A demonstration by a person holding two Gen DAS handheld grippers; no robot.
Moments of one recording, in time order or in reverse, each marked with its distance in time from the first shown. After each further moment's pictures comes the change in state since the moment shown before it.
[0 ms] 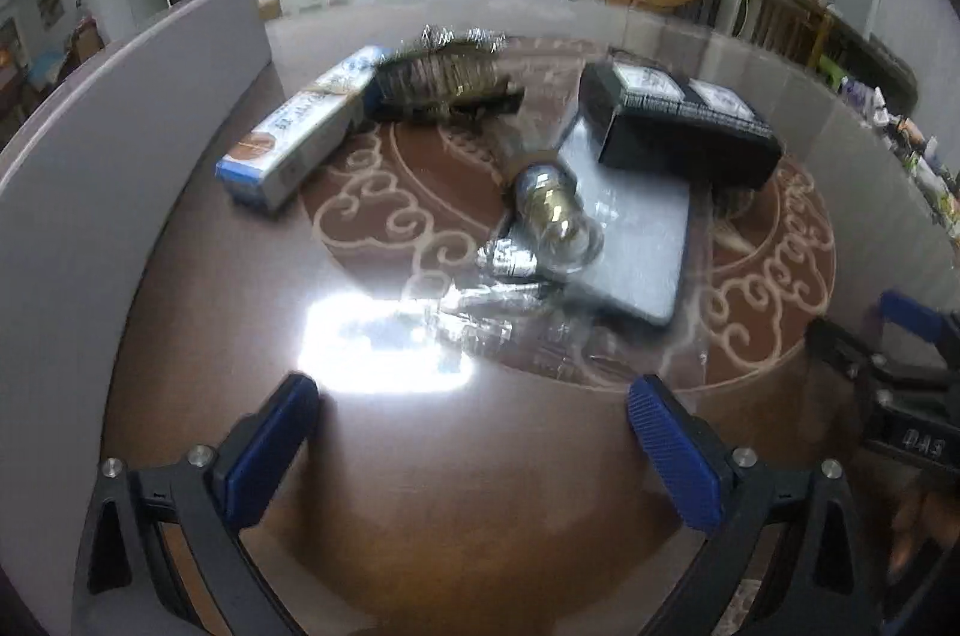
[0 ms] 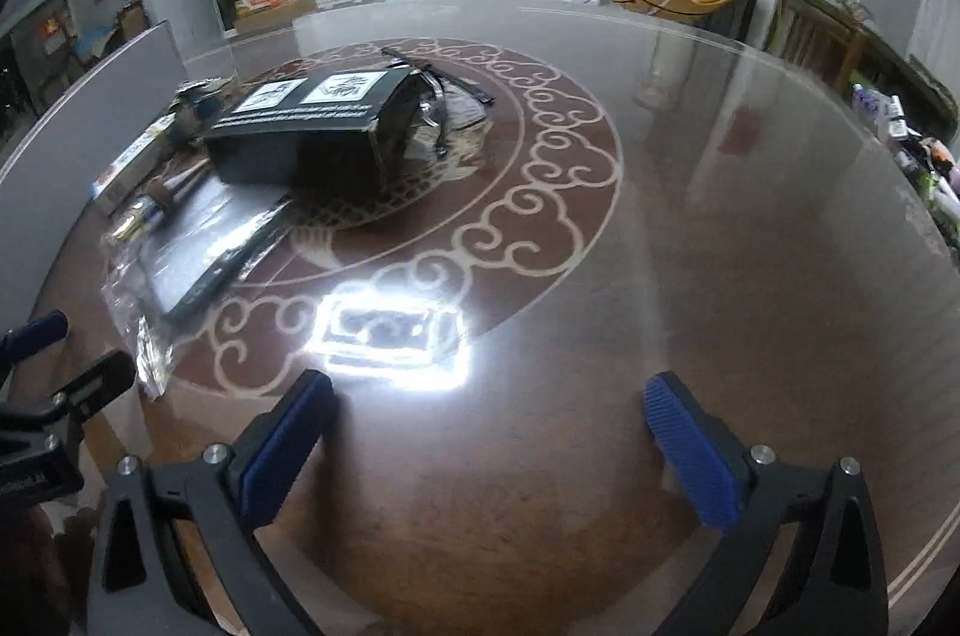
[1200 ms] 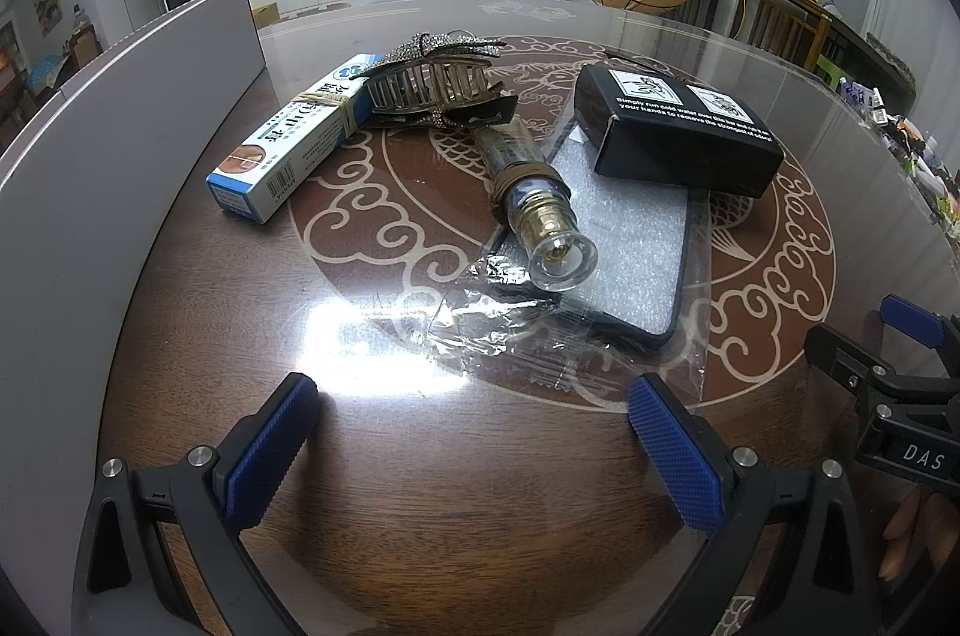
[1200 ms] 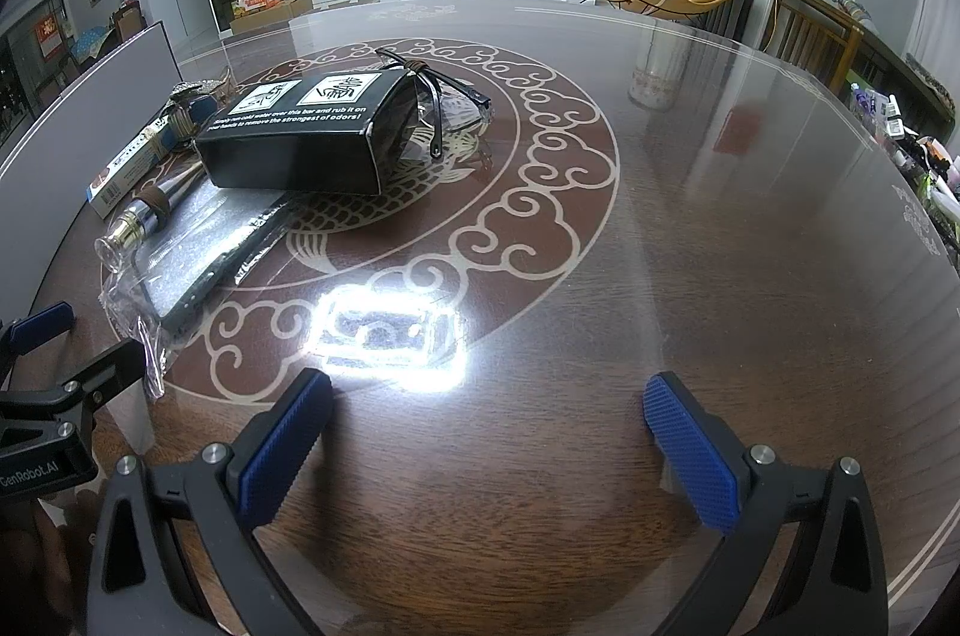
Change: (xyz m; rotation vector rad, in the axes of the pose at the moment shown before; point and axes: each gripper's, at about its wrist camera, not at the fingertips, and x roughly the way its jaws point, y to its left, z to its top) left arm -0.004 0.000 -0.005 -0.001 -0.006 -0.005; right arm 0.001 -0.002 -0.002 -0.001 -0.001 0.000
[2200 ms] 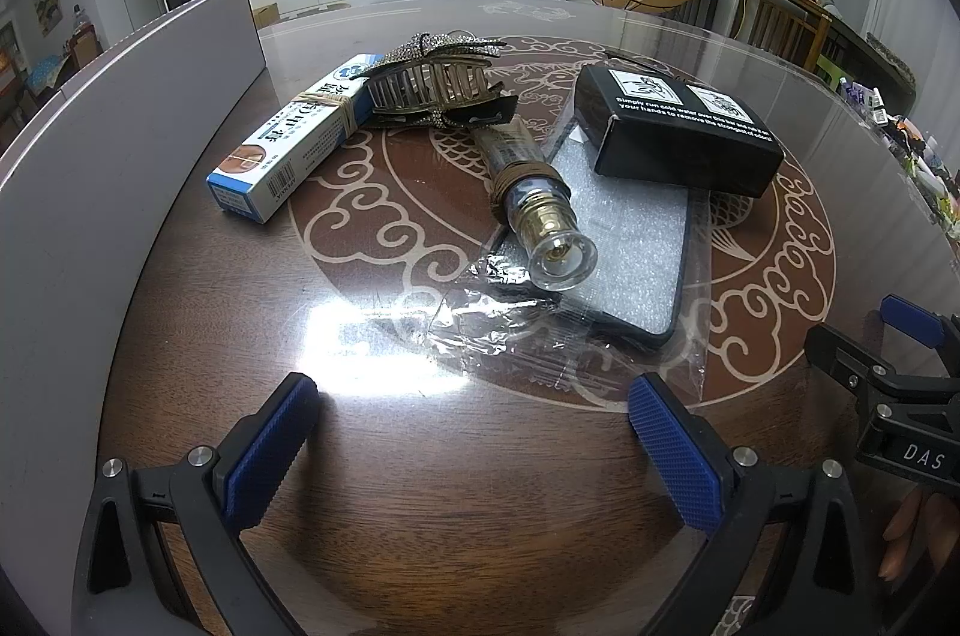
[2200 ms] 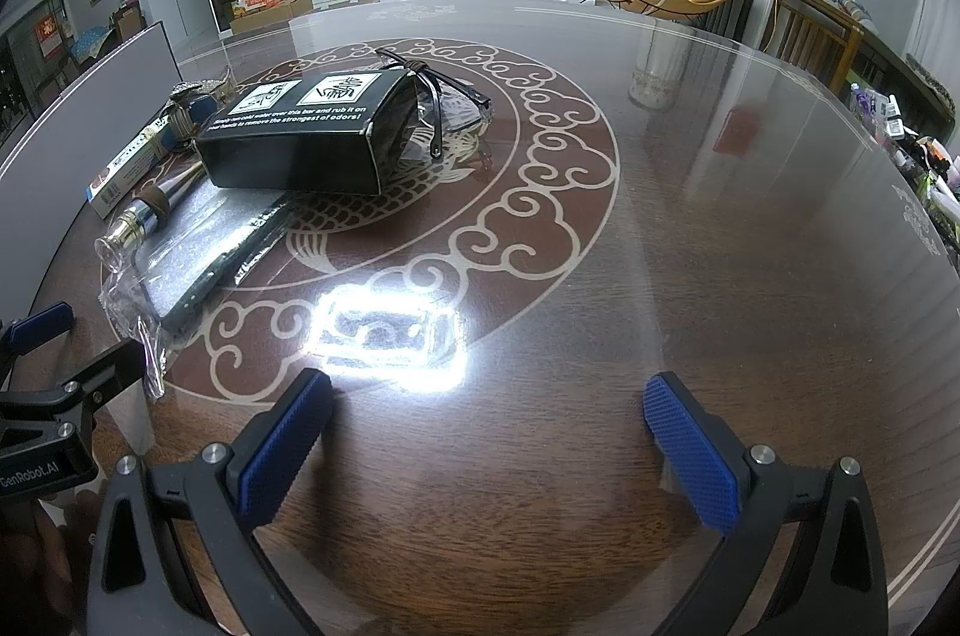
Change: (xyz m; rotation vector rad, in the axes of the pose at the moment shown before) left arm -0.001 0.000 -0.001 0.002 -0.001 -0.001; right arm 0.002 0.000 0.000 -0.001 -0.001 0.000
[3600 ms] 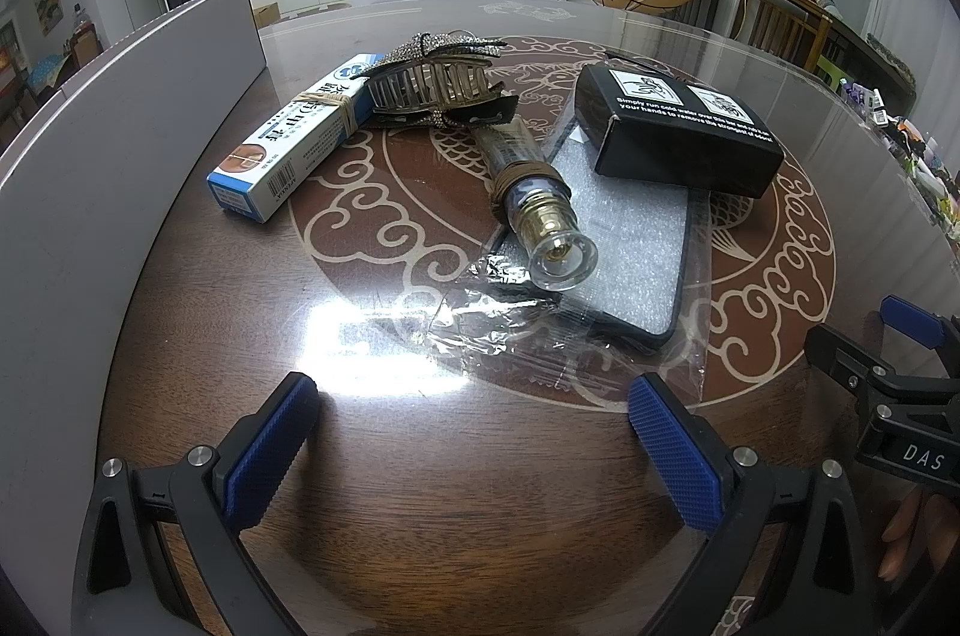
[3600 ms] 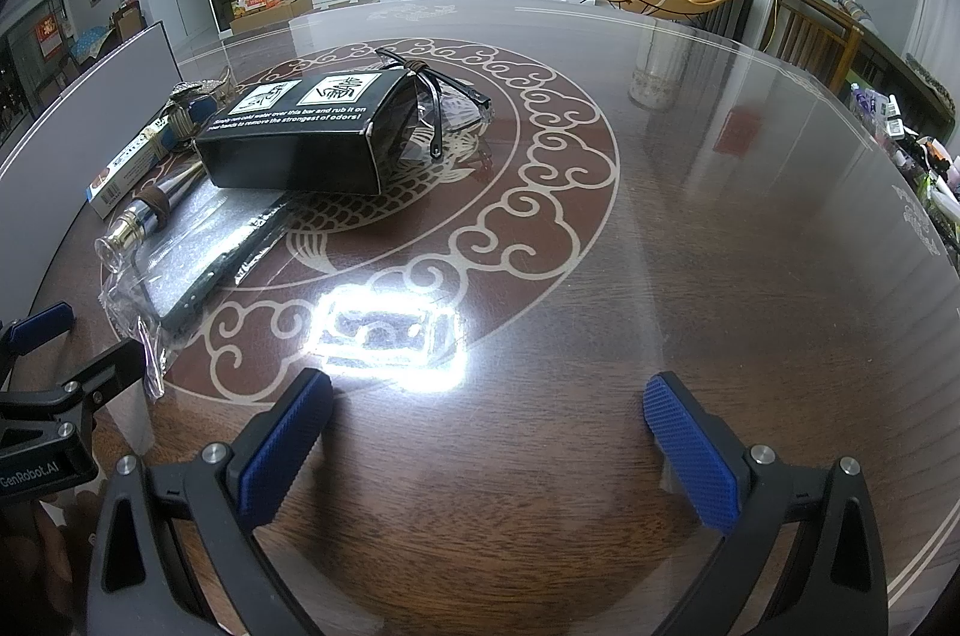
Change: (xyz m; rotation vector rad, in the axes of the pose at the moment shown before) left arm -0.001 0.001 -0.001 0.003 -0.001 -0.002; right arm 0.000 0.000 0.000 -0.002 -0.002 0.000
